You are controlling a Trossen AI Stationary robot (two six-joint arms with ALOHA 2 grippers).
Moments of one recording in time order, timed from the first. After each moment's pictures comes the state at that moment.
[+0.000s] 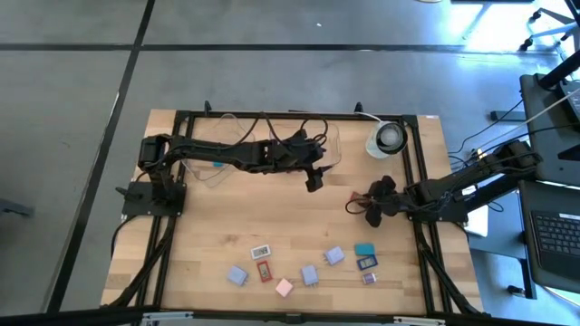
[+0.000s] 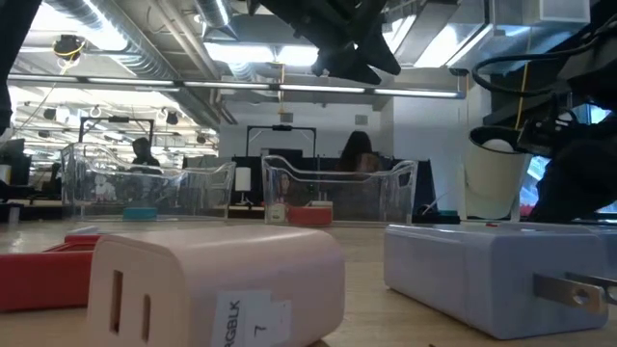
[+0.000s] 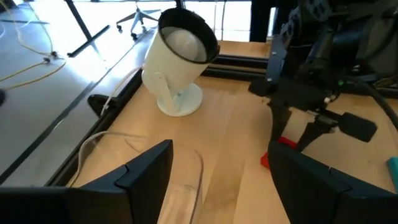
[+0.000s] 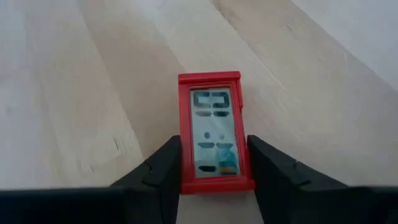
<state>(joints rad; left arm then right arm) 0.08 1.82 1.47 -0.12 -0.28 -0.04 0.34 0.90 0.09 -0.14 0.42 0.77</state>
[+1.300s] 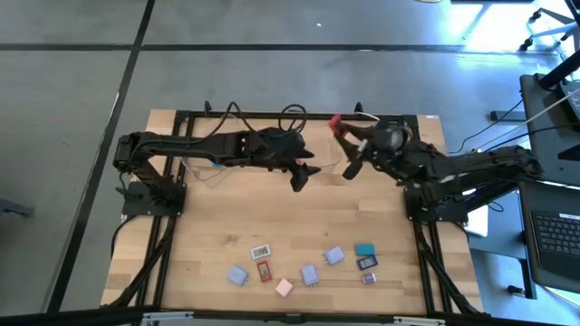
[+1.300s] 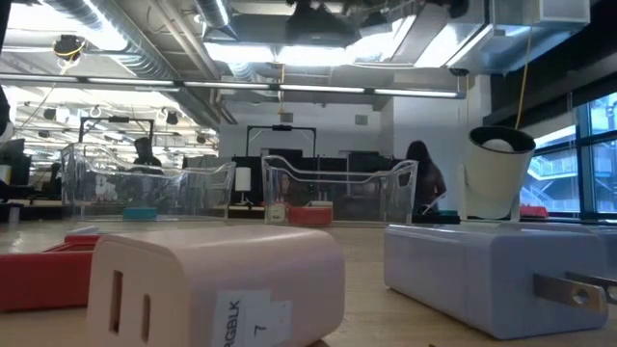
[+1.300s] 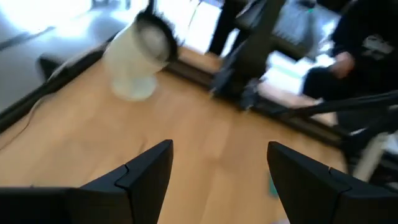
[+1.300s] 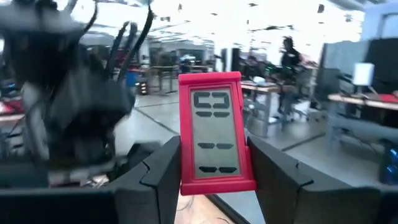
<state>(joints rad) 0.06 1.61 1.47 -0.29 -0.11 -0.38 0.11 1.04 0.79 0.40 0.65 -0.10</state>
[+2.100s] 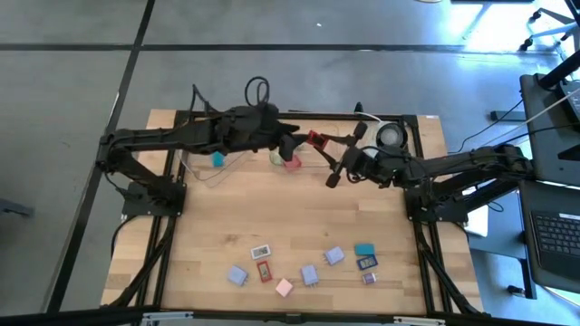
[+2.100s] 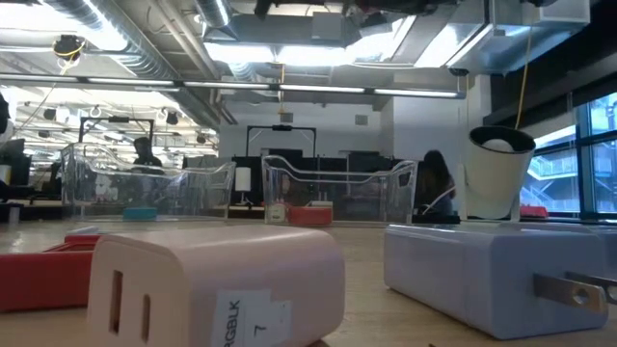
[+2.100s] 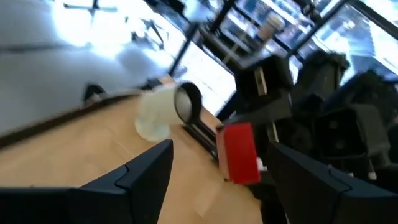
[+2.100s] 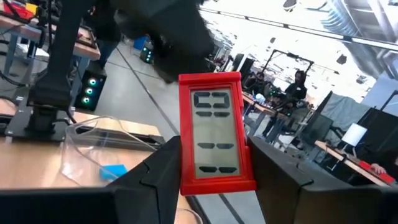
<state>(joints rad) 0.12 1.46 1.47 -0.29 -0.24 -0.66 0.09 1.21 0.79 0.50 0.56 -0.47</state>
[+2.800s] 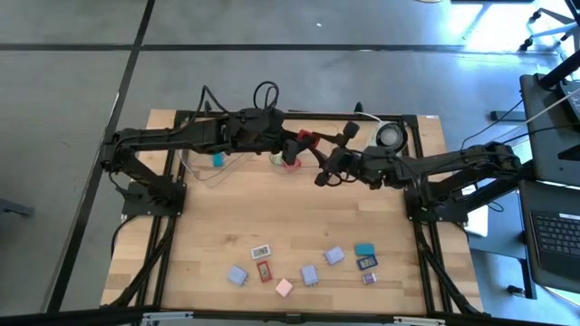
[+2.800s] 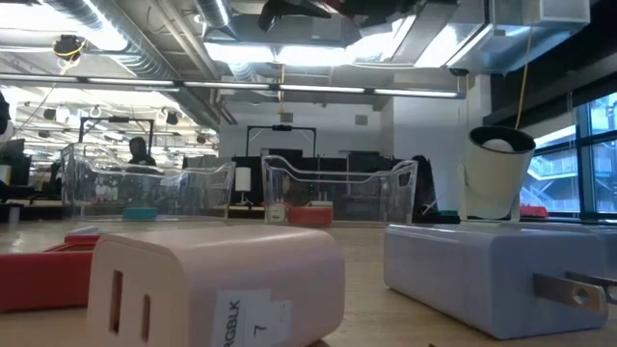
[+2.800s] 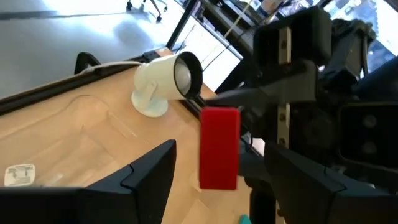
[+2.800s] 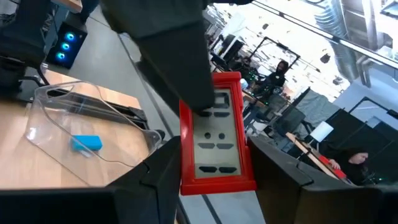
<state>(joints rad) 0.13 1.49 1.47 -0.33 -0.17 -0.69 0.11 1.32 0.94 0.37 0.67 -0.59</state>
